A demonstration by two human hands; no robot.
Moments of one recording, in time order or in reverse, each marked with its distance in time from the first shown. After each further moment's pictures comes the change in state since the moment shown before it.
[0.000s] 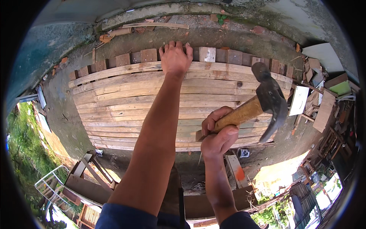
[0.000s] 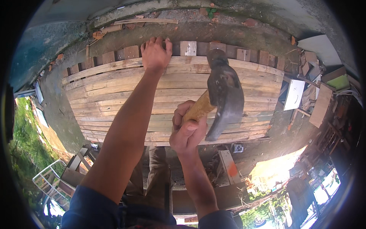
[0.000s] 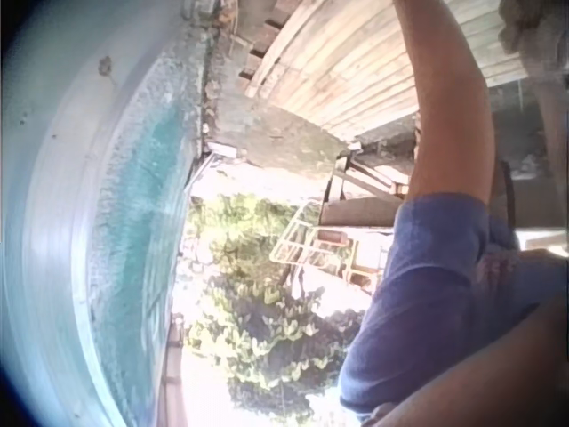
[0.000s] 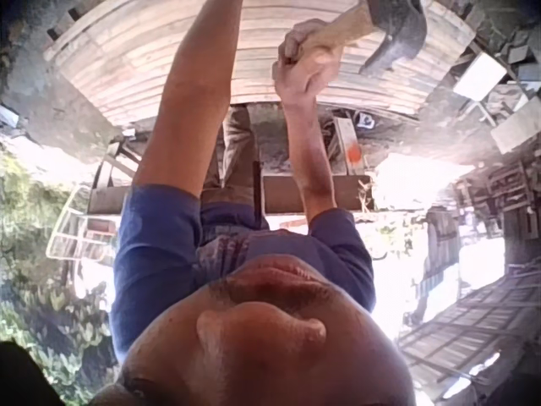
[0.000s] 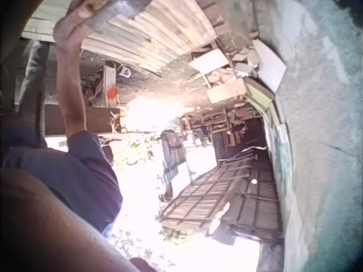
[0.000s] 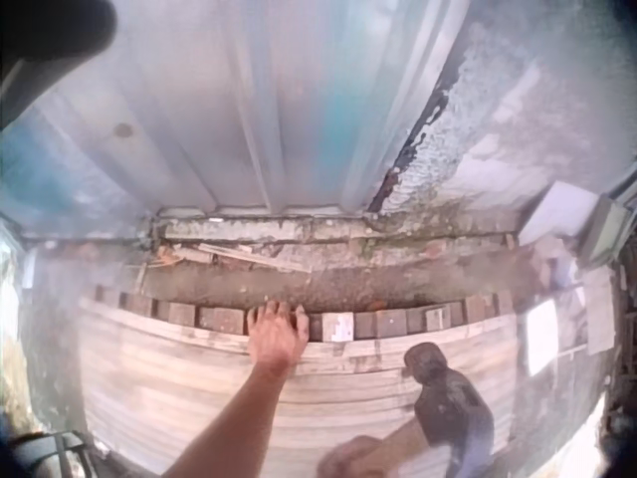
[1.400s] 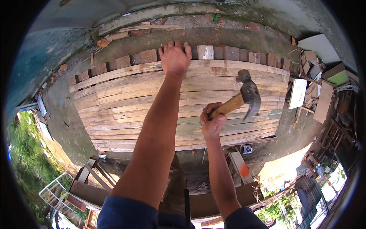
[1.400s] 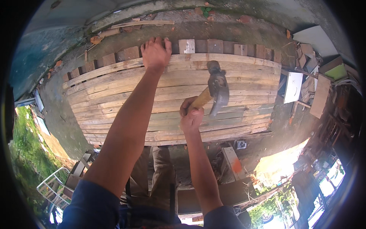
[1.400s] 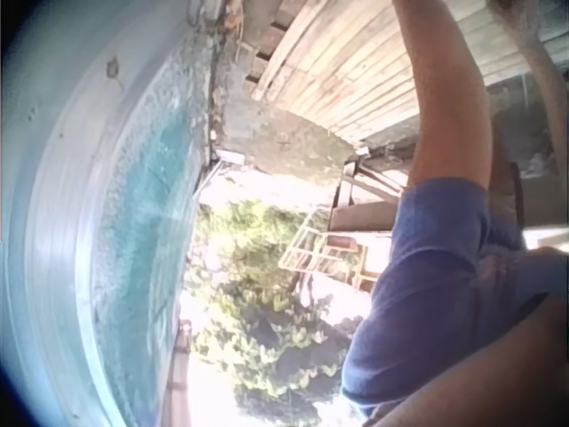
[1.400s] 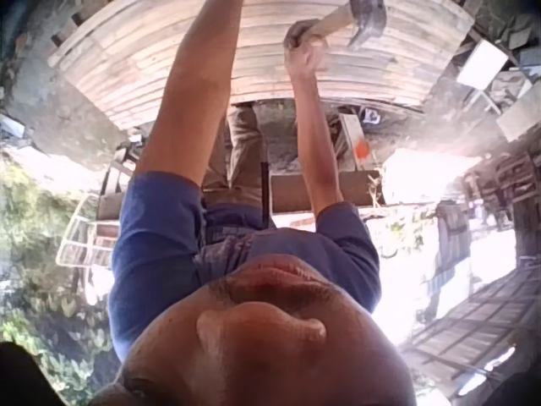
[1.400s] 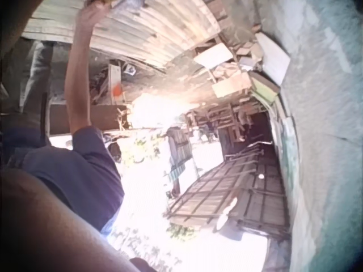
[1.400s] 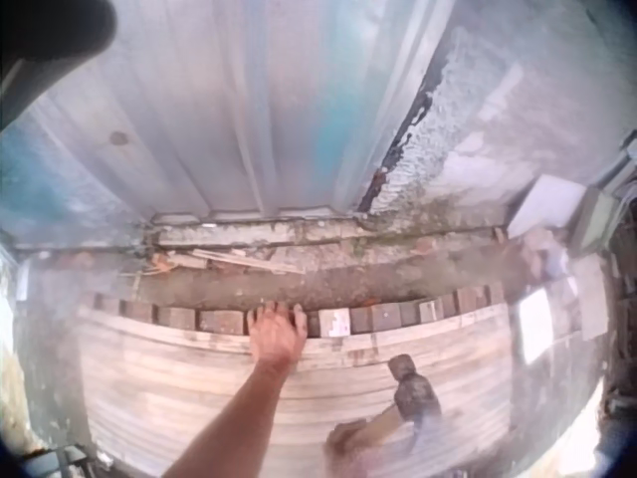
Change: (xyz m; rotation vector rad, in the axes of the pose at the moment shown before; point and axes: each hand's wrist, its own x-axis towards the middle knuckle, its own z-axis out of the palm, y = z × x) left_hand 0.001 0.000 -0.002 0.026 0.007 0.023; right_hand -0.008 0.073 -0.015 0.127 -0.047 0.093
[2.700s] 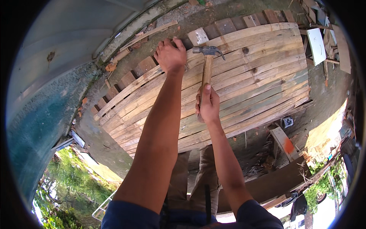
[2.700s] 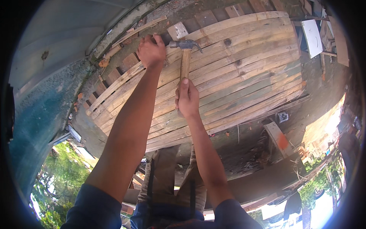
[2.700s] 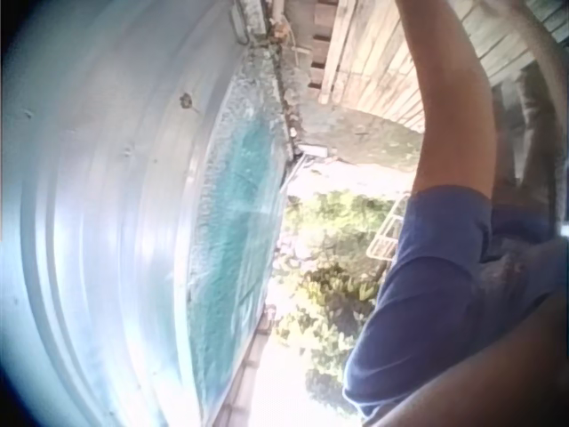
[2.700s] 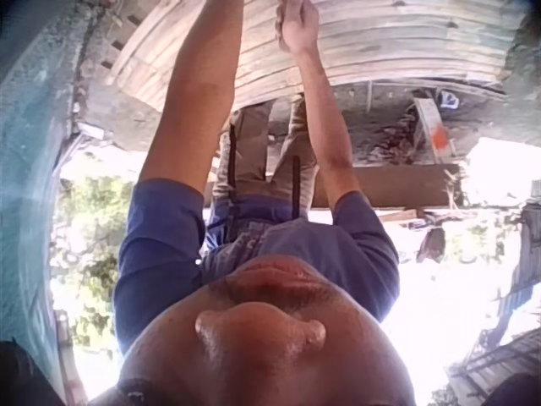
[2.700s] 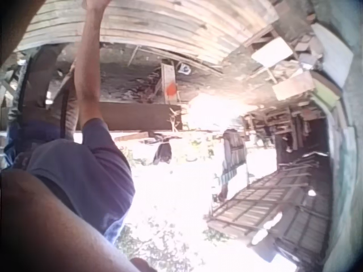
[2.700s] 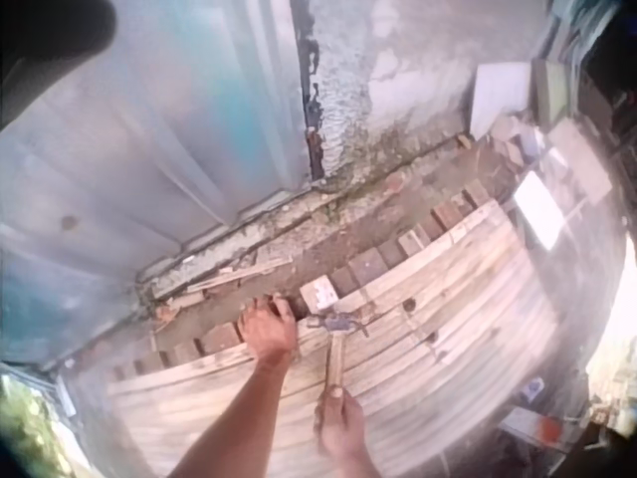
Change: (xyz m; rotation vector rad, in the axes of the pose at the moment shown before) left_hand 0.003 -0.005 0.010 0.029 0.049 0.081; right_hand -0.002 0.046 0.061 0.101 0.274 0.492
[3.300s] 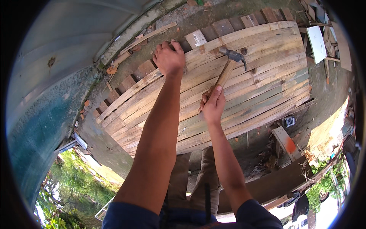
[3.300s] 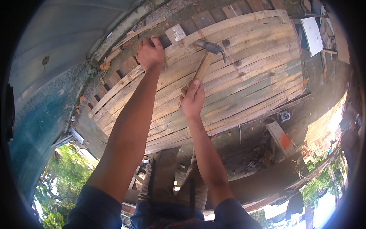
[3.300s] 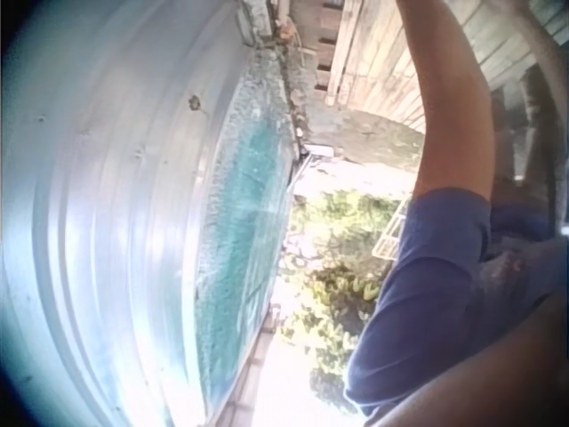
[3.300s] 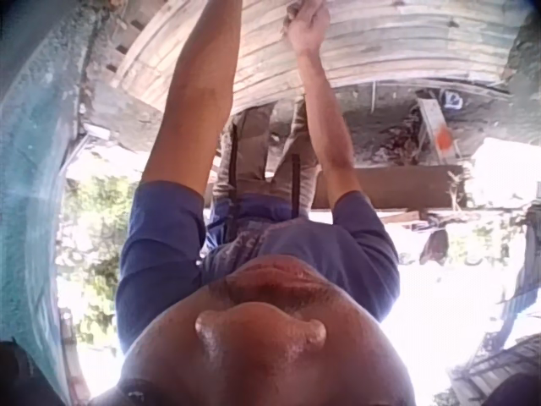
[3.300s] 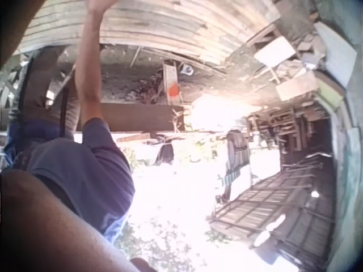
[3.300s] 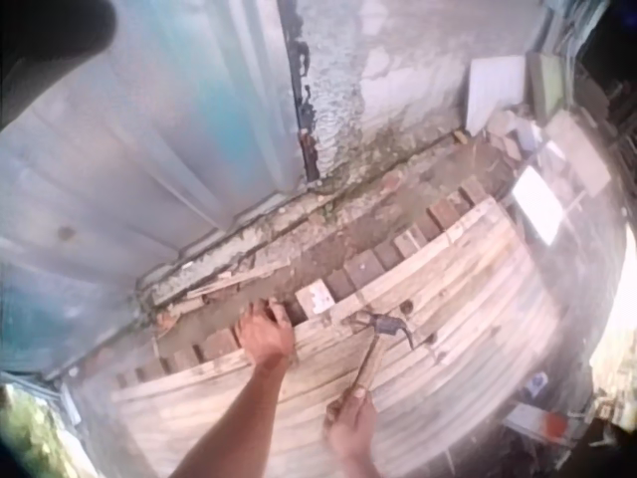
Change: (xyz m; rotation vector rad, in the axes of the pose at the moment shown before) left_hand 0.000 0.002 -0.002 -0.010 0.019 -0.004; right_hand 0.007 0.001 -0.007 0.260 0.216 -0.100
